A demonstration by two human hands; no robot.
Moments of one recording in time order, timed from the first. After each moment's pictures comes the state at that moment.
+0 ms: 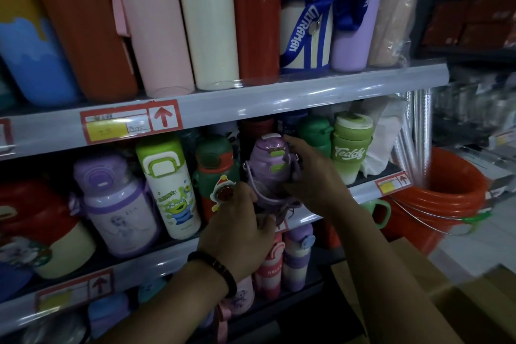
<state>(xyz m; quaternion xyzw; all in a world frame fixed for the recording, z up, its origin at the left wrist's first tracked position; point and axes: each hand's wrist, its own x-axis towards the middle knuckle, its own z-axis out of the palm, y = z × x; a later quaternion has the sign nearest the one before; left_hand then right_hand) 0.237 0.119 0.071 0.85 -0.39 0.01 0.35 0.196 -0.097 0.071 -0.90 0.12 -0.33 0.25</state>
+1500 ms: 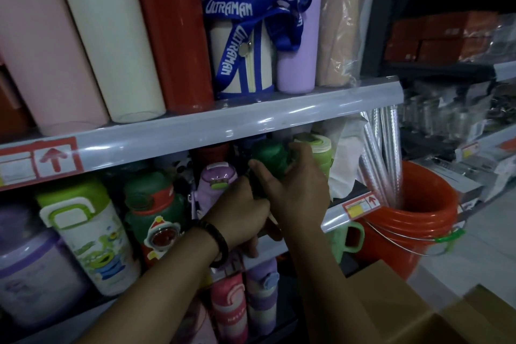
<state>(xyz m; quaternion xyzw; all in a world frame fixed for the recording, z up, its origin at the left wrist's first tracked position) 0.226 0.004 0.140 0.75 -0.40 -0.24 0.46 0.190 -0.110 0.094 -0.73 0.35 -0.52 0.25</state>
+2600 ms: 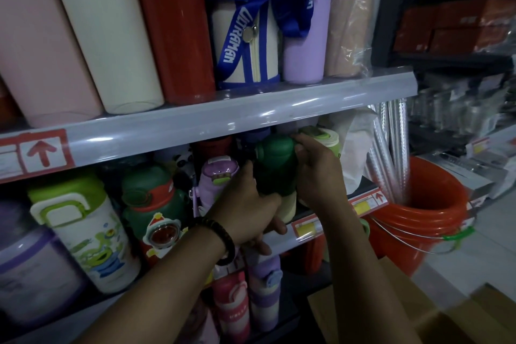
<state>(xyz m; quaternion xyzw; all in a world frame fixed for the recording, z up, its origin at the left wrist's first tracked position) 0.238 -0.005 0.124 0.73 -0.37 -0.28 0.50 0.184 -0.163 0.095 -0.80 0.22 -0.47 0.31</state>
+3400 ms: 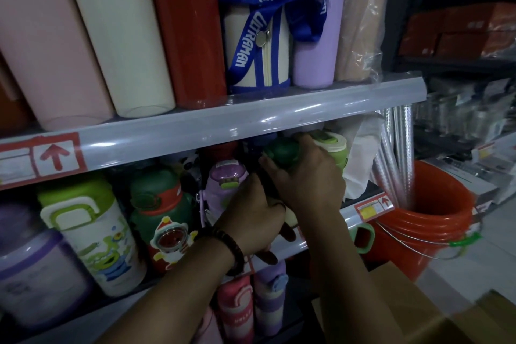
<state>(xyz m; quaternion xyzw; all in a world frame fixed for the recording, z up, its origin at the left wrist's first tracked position) 0.242 -0.002 0.121 0.77 -0.39 -0.22 0.45 0.199 -0.123 0.111 -0.81 0.36 -0.43 0.17</state>
